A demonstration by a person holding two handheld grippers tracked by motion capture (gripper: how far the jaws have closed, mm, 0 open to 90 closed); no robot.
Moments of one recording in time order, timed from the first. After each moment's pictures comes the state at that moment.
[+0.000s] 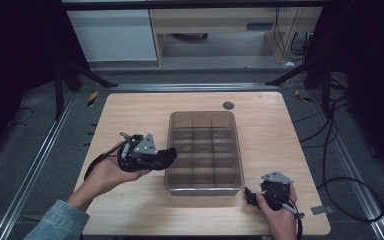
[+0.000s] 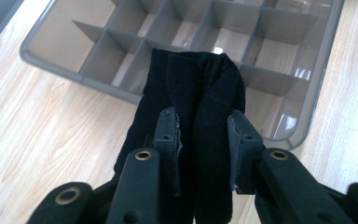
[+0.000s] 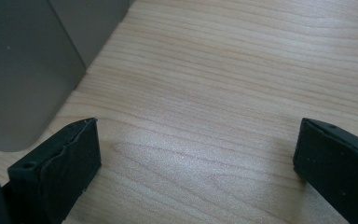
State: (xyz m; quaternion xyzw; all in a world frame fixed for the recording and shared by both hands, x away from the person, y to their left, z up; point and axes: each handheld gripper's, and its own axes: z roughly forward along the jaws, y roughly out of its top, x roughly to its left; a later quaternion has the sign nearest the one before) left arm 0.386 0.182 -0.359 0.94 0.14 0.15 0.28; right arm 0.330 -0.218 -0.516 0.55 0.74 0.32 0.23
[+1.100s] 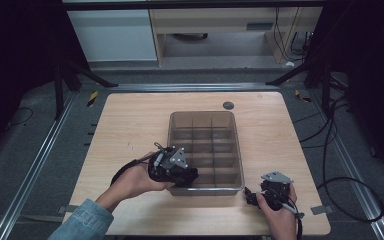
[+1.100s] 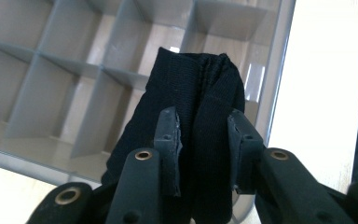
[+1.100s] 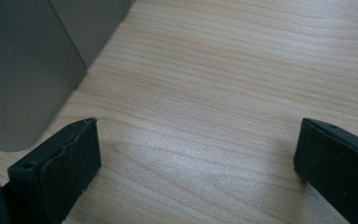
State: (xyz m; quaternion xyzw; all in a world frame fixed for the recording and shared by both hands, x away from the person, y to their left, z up) left arm 0.383 0.119 -0.397 0.97 0.10 0.07 0.23; right arm 0.331 -0.218 -0.516 0.54 0.74 0.32 0.23
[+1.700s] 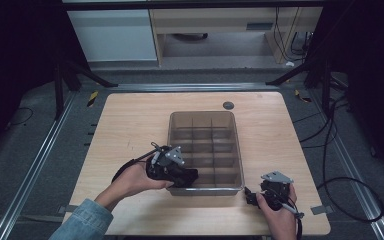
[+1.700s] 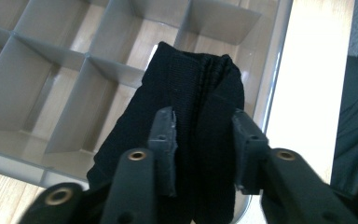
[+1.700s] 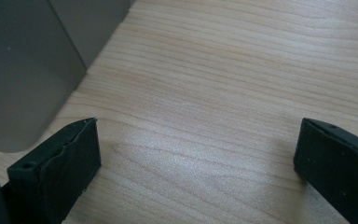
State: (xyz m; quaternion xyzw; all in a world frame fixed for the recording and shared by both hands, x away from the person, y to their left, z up) left arm 0.390 0.127 -0.404 0.96 0.12 0.02 0.27; right arm 0.331 -0.218 -0.516 0.54 0.74 0.32 0.23
